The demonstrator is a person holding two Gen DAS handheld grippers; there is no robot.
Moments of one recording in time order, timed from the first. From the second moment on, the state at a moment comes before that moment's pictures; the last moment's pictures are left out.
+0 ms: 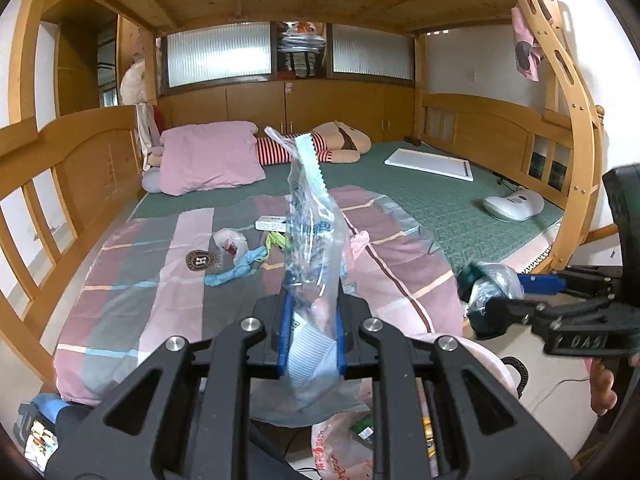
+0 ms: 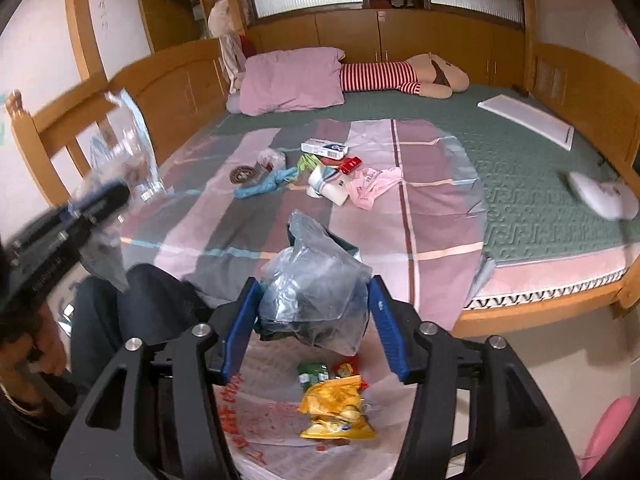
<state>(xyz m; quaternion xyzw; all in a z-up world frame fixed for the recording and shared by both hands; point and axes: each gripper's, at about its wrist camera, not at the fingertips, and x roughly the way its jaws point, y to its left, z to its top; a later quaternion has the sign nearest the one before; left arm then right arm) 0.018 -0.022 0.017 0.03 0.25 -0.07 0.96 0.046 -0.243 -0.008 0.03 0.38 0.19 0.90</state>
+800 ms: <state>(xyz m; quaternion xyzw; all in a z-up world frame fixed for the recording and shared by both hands) 0.057 -0.057 -0.075 -0.02 0.43 -0.24 0.87 0.050 -0.277 -0.002 0.12 0.34 0.16 0.92</state>
